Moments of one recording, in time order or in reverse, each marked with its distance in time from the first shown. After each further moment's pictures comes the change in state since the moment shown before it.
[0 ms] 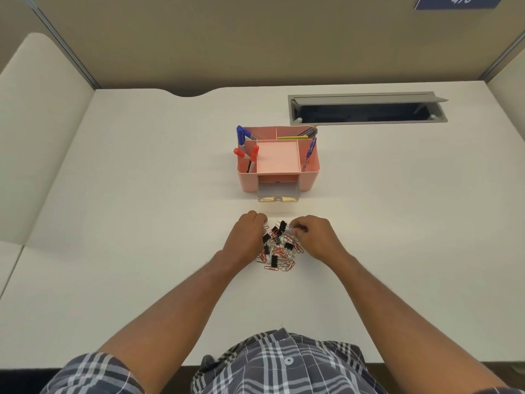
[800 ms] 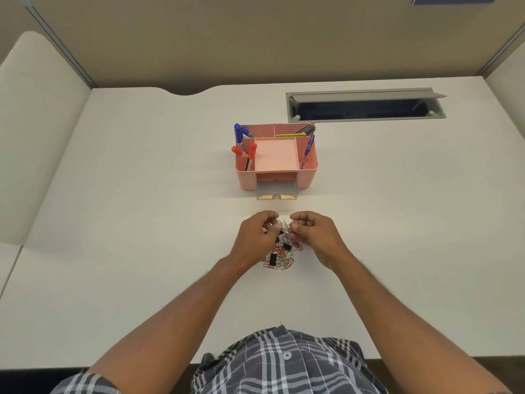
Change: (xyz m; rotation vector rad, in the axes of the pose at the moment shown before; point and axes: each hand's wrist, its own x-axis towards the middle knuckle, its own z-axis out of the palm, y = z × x) left_hand -0.014 0.037 -0.017 -0.644 0.083 -0.194; right_hand -0.014 -0.002 -0.001 0.937 -0.021 0.208
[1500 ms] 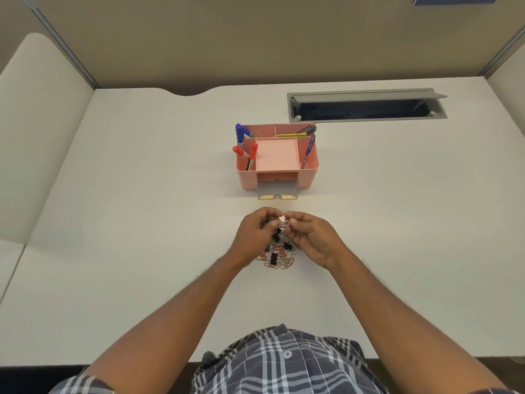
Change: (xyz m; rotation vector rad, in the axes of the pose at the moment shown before) left_hand -0.001 0.007 -0.008 -0.329 -0.070 -0.080; right_hand 0.002 -0.004 0.010 0.451 -0.132 0.175
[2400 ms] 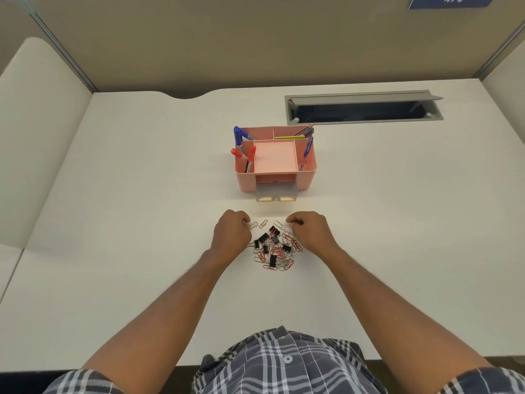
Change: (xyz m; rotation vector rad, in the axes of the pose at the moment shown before) left_hand 0.025 -0.026 -0.036 0.747 0.160 -0.143; right_hand 0.020 -0.002 -0.004 -1.233 0.287 -0.272
